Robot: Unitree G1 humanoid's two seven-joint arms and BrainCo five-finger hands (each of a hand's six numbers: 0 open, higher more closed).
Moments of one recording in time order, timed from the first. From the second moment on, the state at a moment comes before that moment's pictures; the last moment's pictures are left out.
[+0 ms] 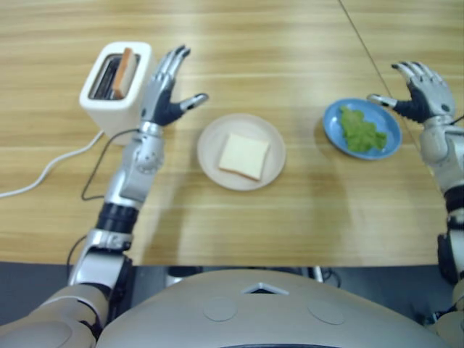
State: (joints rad) left arm -0.29 0.29 -0.14 0.22 0.55 -0.25 0.21; right arm -0.55 -0.89 0.17 1.04 -0.80 -0.35 -0.32
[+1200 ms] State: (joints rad) left arm -0.31 0.26 -0.20 0.35 0.54 -0.27 0.20; right arm -0.64 -0.82 0.47 1.31 -0.84 -0.26 -0.45
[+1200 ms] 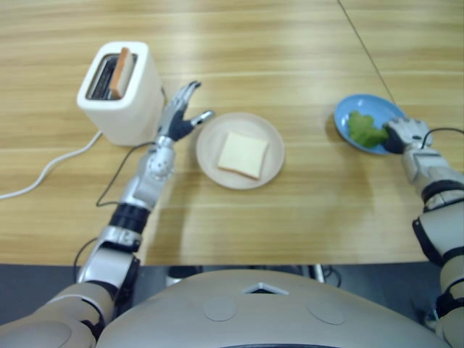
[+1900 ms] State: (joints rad) left arm -0.34 0.25 -0.16 0.49 0.44 -0.33 0.21; right arm -0.32 -0.89 0.07 0.15 -0.57 -0.29 -0.33
